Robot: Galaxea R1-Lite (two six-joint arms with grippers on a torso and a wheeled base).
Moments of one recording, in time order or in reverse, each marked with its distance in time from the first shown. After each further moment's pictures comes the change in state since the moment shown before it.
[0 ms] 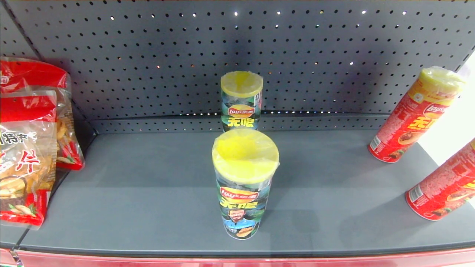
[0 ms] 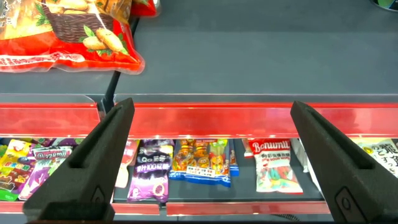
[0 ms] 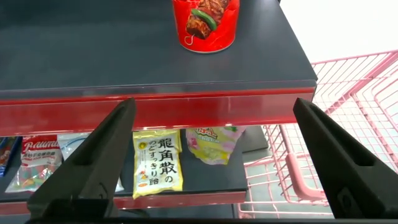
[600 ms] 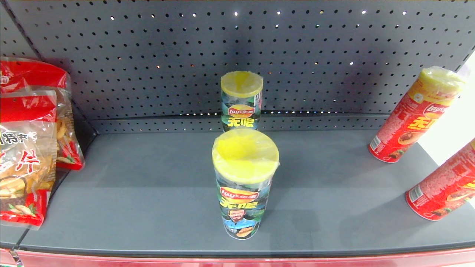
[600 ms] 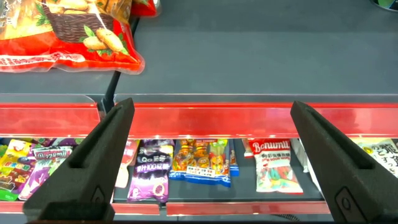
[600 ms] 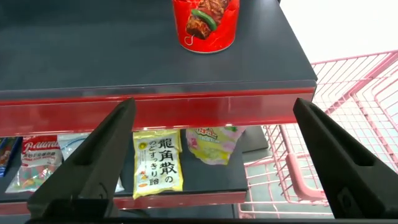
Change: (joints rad) left arm 0.000 0.000 0.000 0.000 0.001 0.000; right arm 0.000 0.000 0.000 0.000 0.000 0.000
